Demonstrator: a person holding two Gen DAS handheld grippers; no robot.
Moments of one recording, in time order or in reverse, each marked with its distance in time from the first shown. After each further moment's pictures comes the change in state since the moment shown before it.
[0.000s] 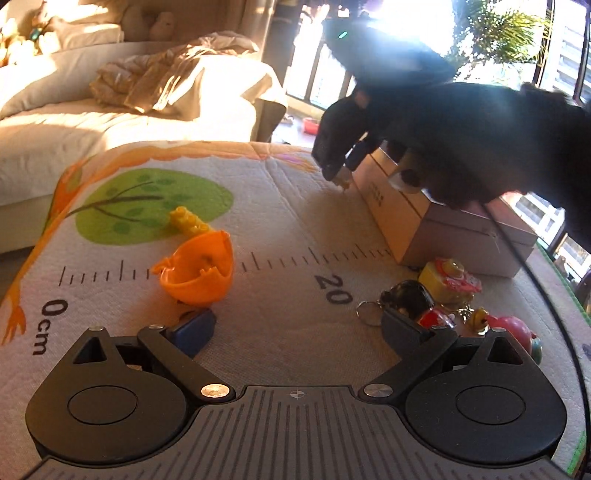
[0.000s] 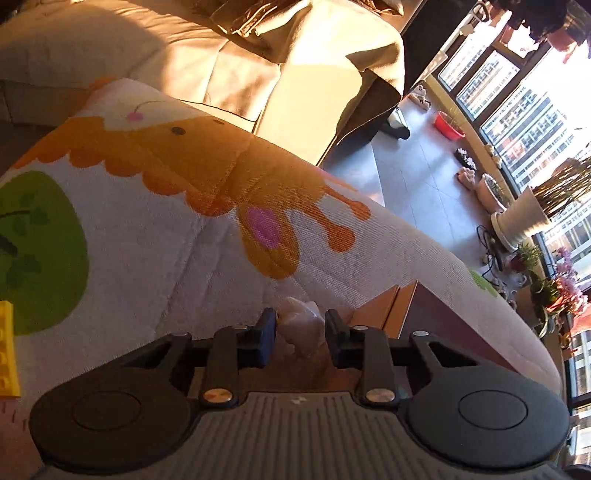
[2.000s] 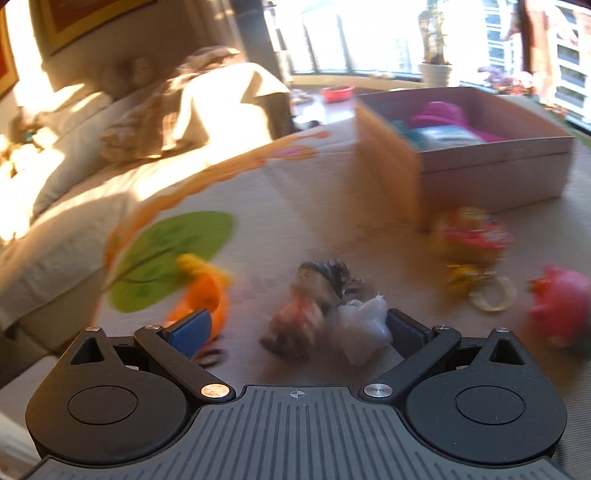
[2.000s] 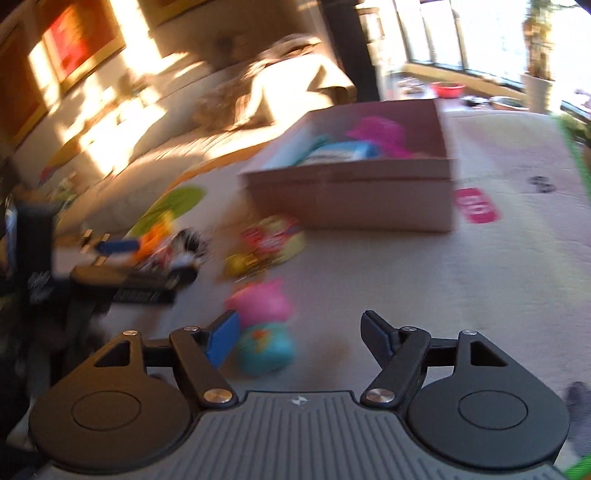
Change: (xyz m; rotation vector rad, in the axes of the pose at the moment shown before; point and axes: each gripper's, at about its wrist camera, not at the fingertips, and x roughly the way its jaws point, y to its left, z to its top) left arm 0.025 -0.062 0.016 0.344 0.084 0.320; right arm -0.133 -0.071 -0.311 0.496 -0.288 0.440
